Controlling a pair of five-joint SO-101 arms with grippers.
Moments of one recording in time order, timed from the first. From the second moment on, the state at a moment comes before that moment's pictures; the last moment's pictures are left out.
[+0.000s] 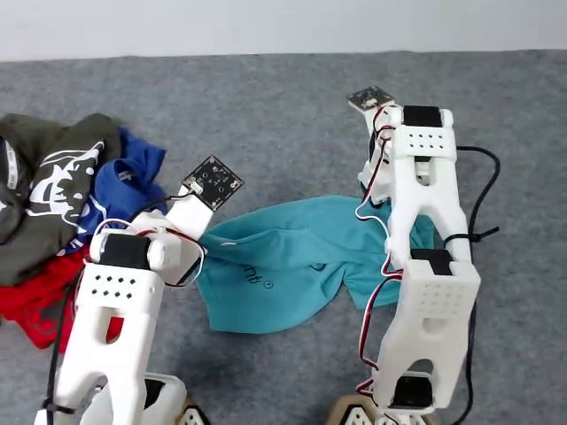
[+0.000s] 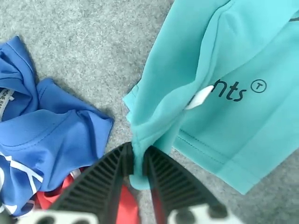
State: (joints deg) left arm 2.7 -35.0 44.6 71.8 -26.8; right arm -0.9 36.1 -32.1 90.5 26.8
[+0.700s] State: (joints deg) left arm 2.7 -35.0 44.6 71.8 -26.8; right arm -0.6 39.3 -34.4 88.6 30.5
